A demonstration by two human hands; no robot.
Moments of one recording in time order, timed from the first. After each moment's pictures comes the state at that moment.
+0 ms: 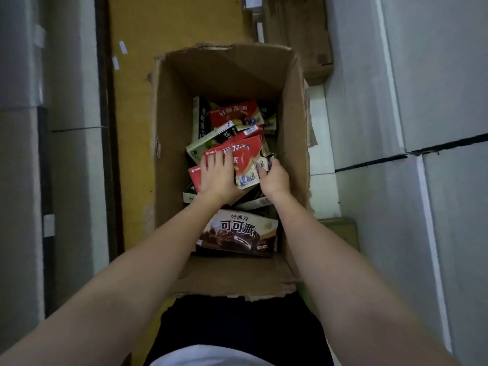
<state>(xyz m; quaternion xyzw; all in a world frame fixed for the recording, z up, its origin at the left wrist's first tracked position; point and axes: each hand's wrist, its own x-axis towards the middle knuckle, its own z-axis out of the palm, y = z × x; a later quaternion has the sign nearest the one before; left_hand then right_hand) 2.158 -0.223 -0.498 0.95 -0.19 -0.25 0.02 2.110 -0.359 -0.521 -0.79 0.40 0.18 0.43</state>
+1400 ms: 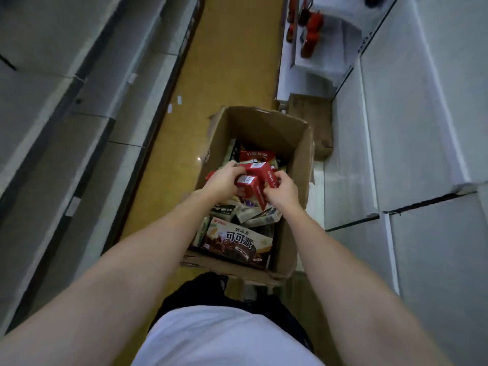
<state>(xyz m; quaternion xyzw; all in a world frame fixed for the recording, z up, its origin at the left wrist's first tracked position) 2.129 -0.157 -0.365 0.92 -0.18 -0.20 0.27 2.070 -0.328 -0.352 -0.83 0.26 0.12 0.48</state>
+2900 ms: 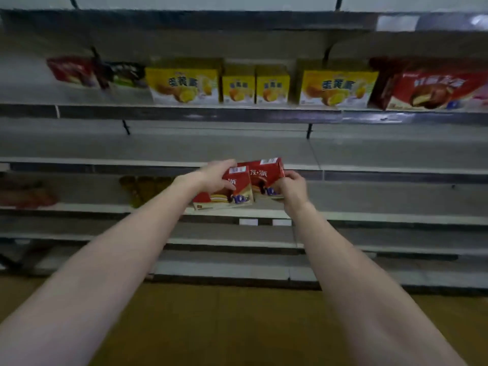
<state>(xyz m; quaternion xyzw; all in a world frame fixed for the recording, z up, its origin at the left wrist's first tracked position) 1.449 0.435 -0.102 0.85 0.48 0.04 0.22 1.656 0.365 -0.152 -0.61 -0.30 0.45 0.58</state>
